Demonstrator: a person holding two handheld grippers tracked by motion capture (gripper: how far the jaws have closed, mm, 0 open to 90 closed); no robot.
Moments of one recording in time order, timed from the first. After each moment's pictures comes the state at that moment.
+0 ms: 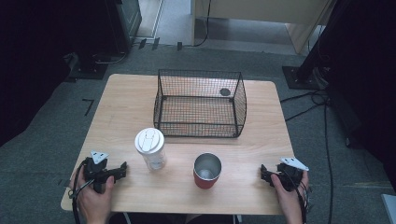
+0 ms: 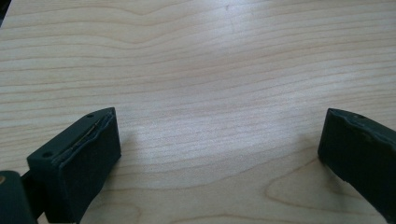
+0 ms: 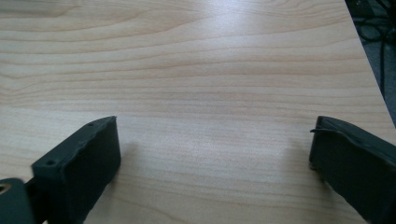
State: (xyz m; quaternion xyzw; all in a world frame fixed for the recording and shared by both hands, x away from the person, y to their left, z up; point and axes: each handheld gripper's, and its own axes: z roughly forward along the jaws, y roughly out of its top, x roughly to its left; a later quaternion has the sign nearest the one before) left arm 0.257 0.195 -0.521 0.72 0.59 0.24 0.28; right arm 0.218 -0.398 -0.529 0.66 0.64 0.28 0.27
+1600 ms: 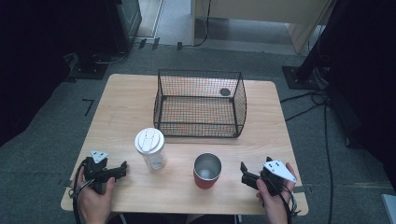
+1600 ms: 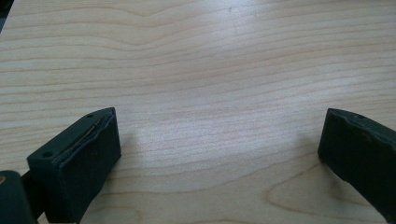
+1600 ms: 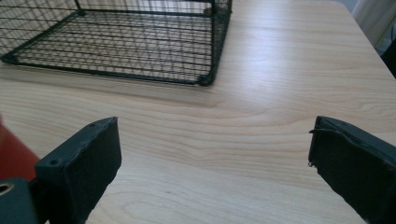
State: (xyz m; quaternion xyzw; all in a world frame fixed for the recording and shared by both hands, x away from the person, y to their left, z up) left arm 0.259 0.194 -0.521 0.71 0.60 0.24 0.28; right arm 0.190 -0.320 -0.480 0.57 0.64 0.41 0.31
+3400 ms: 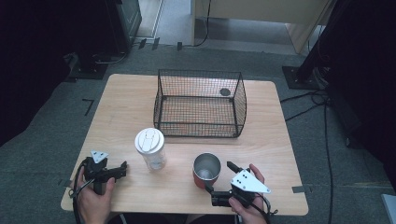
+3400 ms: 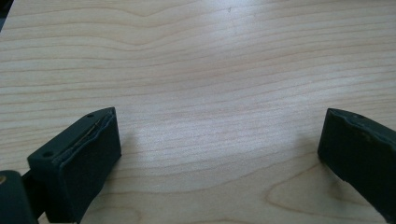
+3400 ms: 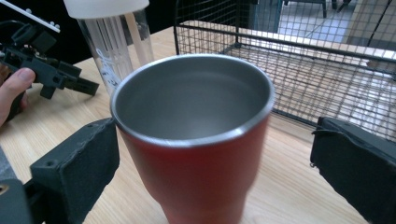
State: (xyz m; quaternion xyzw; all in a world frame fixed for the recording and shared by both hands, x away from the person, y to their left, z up) left arm 0.258 0.194 -0.521 0.71 0.59 0.24 0.28; right arm 0.163 -0.235 -0.460 0.40 0.71 0.53 0.23
